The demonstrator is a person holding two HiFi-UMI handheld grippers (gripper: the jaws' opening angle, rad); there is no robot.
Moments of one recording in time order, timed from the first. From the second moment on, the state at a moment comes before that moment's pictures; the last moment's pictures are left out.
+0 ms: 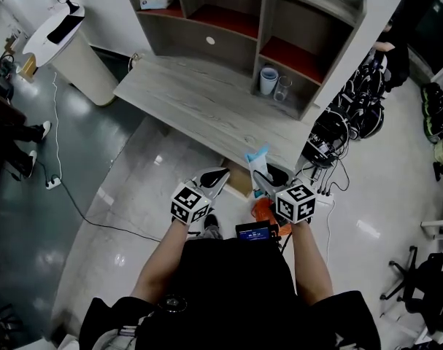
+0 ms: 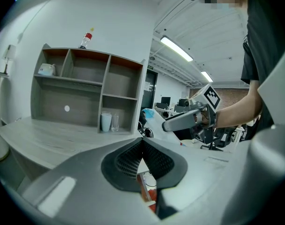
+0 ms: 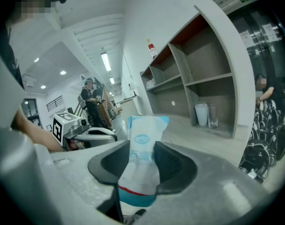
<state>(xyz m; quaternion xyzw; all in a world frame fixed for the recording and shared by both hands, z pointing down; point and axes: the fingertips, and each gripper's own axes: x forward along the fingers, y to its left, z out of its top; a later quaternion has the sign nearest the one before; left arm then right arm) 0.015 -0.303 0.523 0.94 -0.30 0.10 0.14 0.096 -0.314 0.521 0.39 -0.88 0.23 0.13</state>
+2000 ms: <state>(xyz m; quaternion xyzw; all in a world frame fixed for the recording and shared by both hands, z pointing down) -0.071 -0.073 0.564 0.94 -0.29 0.11 0.16 0.030 -0.079 0.556 0.43 -0.86 0.22 0.18</state>
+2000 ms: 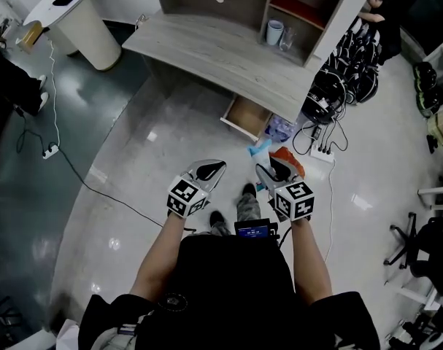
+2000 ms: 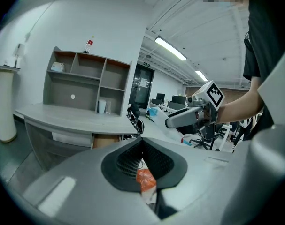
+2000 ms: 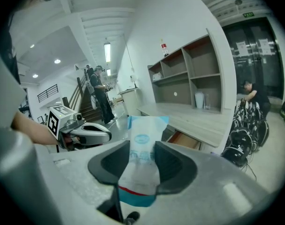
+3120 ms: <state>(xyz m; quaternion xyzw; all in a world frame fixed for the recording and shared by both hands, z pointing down) -0.058 -0.040 0.561 0.95 -0.24 0.12 0.14 0.024 -0.049 0.555 0.46 -0.85 0.19 0.18</state>
